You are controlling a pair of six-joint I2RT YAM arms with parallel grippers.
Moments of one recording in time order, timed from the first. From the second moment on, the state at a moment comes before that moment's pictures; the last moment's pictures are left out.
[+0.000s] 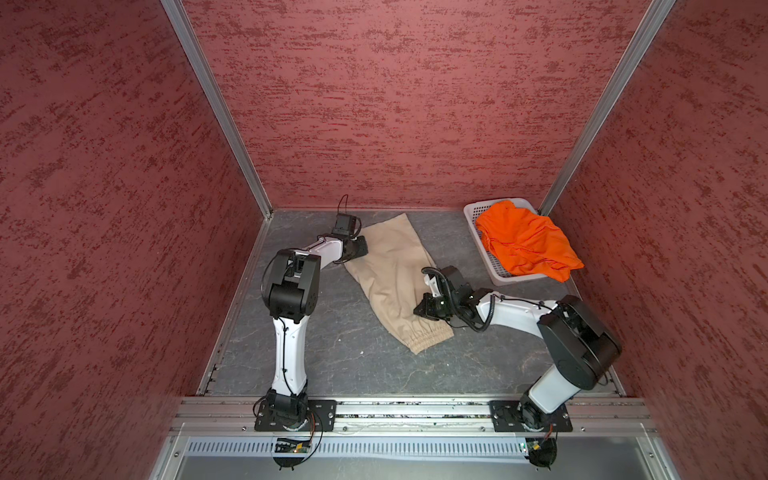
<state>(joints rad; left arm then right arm) -0.19 2.19 1.56 -0.29 0.11 -0.47 0.61 1.67 0.80 -0.05 -0.44 0.79</state>
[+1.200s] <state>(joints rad) -0.39 2.02 1.23 -0.10 0.21 -0.71 0.54 1.49 0.61 -0.09 -0.53 0.73</state>
